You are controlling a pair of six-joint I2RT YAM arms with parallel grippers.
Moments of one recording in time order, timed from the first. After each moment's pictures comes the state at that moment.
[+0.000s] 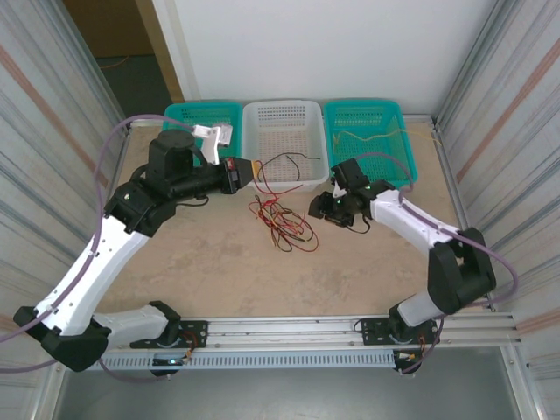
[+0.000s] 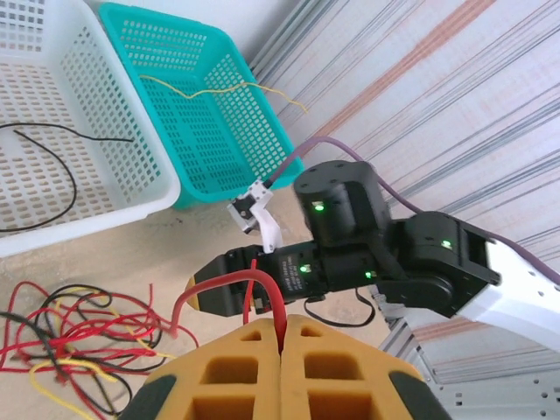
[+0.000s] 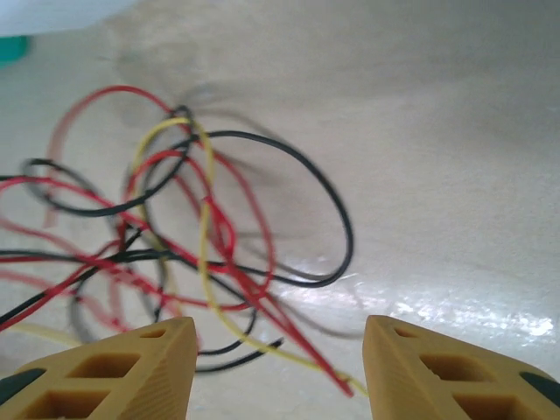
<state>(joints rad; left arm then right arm) -0.60 1.16 1.44 -0.66 0.35 -0.59 0.48 1.47 1.05 -0.63 -0.27 0.71</state>
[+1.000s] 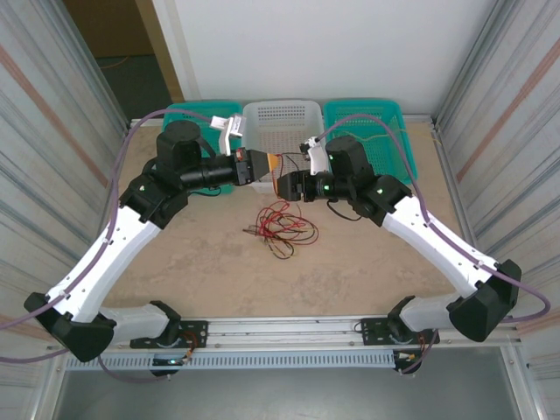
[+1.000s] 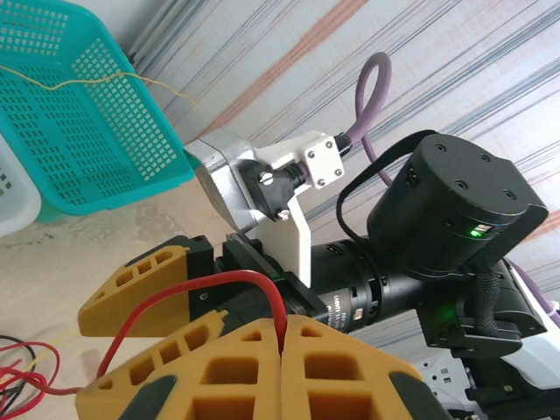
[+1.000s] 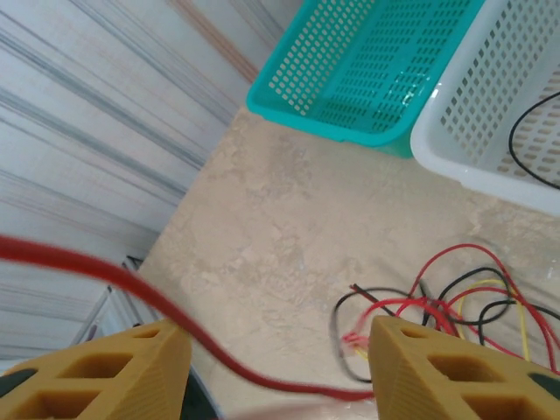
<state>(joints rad) -0.60 1.22 1.43 -0.44 0.59 -0.70 0.69 1.32 1.30 -0.50 -0.35 0.51</state>
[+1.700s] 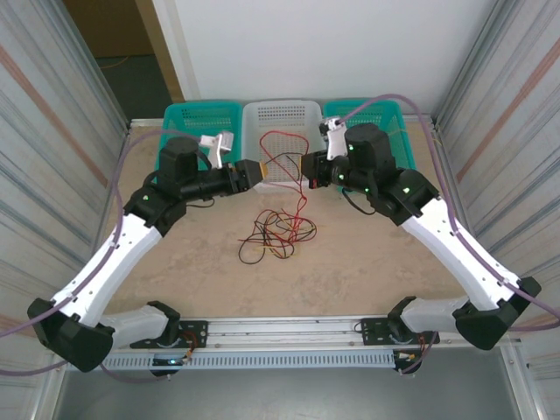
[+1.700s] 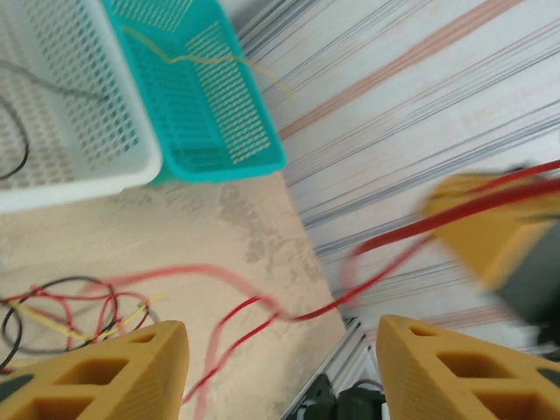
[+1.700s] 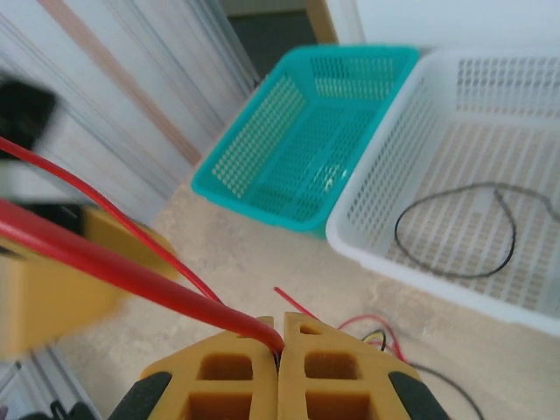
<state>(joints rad) -0.50 1.16 1.17 -0.39 0.53 -0.73 0.69 1.25 1.49 -0.63 -0.10 0.41</state>
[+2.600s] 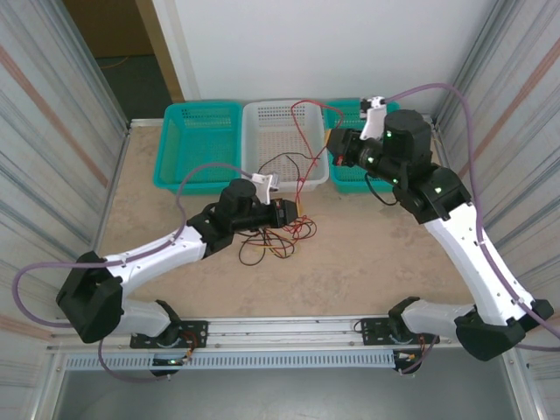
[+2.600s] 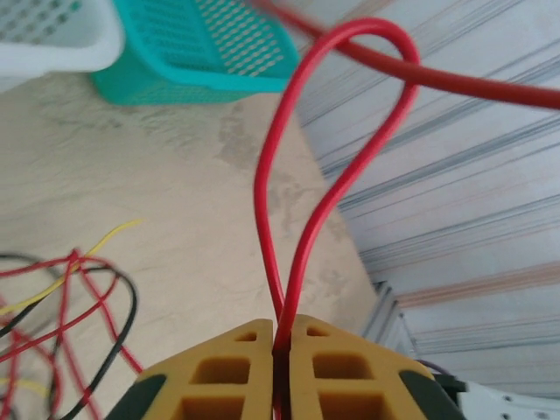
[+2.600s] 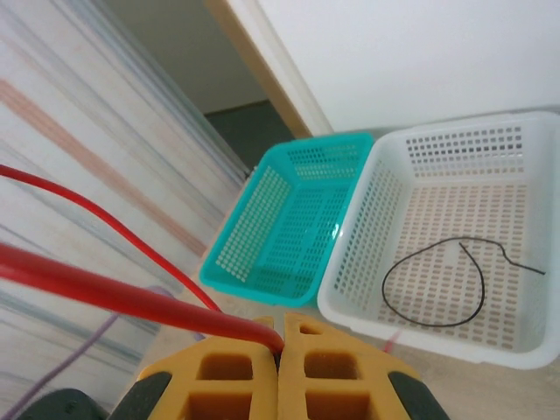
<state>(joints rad) -0.79 1.34 0.87 0.09 0.32 -0.81 0.53 1.19 1.55 -0.62 -0.12 0.55</state>
